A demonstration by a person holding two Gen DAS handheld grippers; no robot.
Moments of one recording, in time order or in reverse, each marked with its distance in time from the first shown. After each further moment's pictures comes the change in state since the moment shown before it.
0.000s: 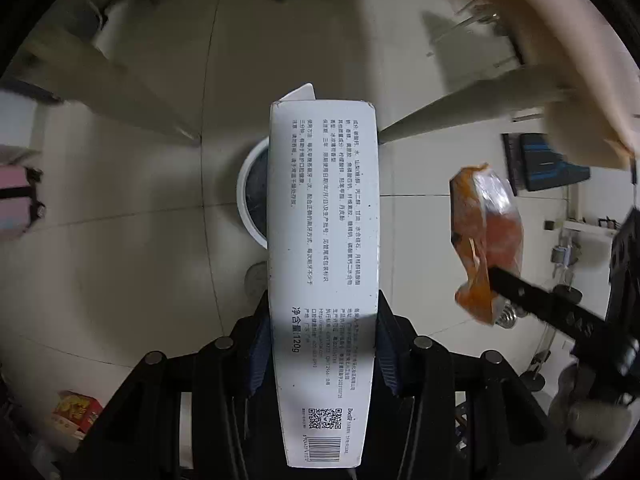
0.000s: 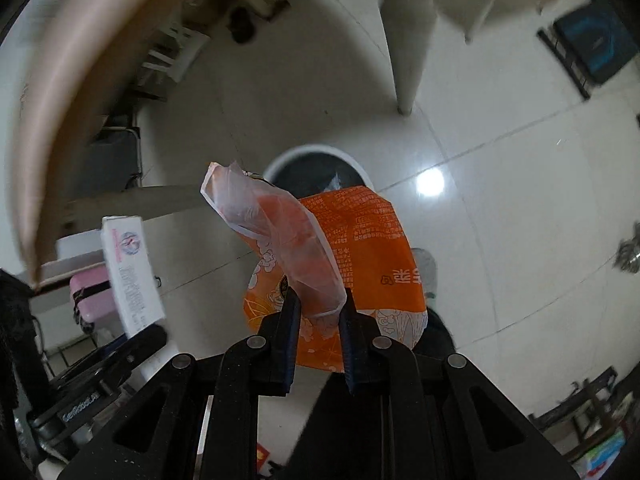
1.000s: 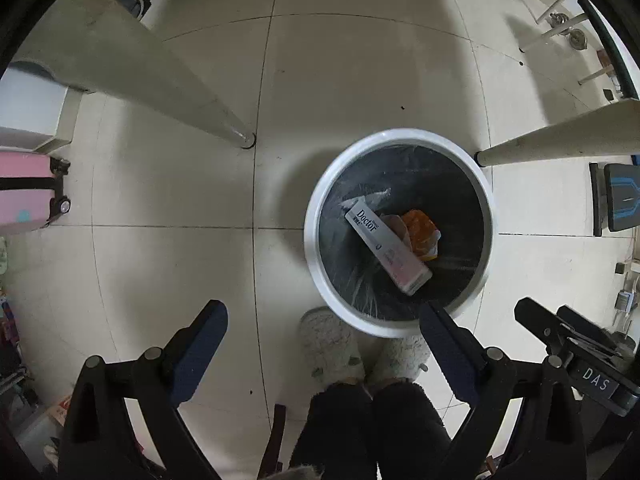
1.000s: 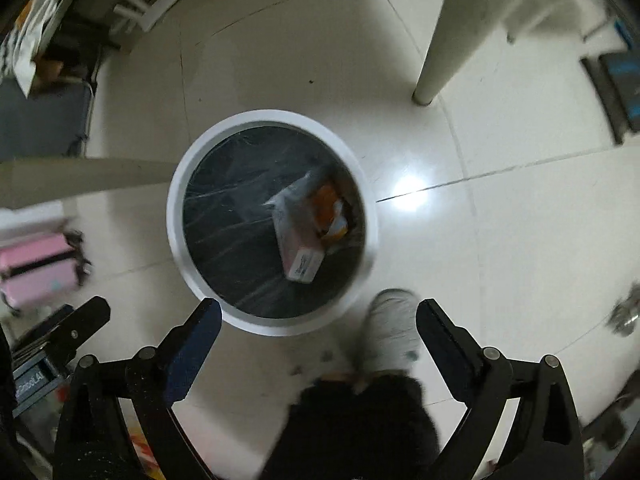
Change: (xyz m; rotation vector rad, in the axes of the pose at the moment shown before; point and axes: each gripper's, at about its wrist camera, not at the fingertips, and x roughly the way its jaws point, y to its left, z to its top) left arm 0.112 0.065 0.013 -0.075 -0.102 0.212; right arm 0.166 0.001 0.057 -0.210 0.008 -0.226
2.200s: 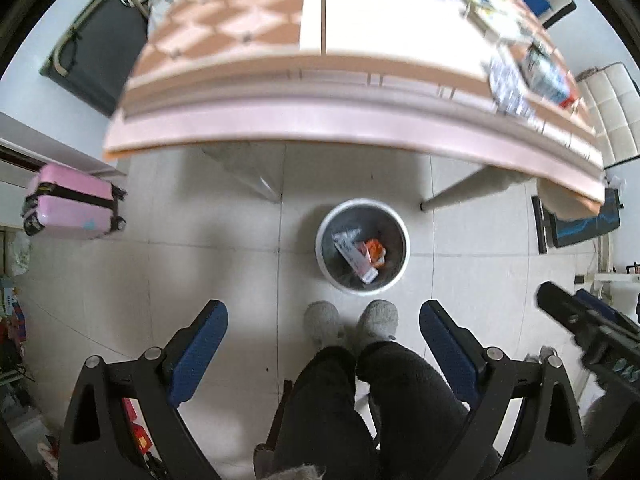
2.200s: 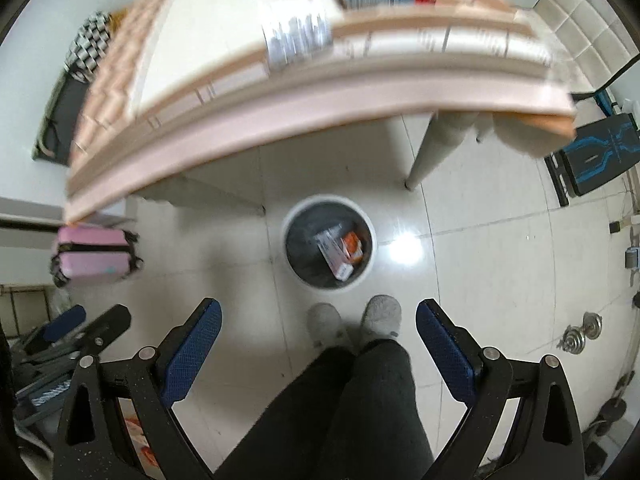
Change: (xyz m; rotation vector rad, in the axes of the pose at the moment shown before) left arm -0.311 -0.001 -0.072 -0.016 -0.213 -0.020; right arm -0.409 0.061 -0.065 -0.070 -0.214 0.057
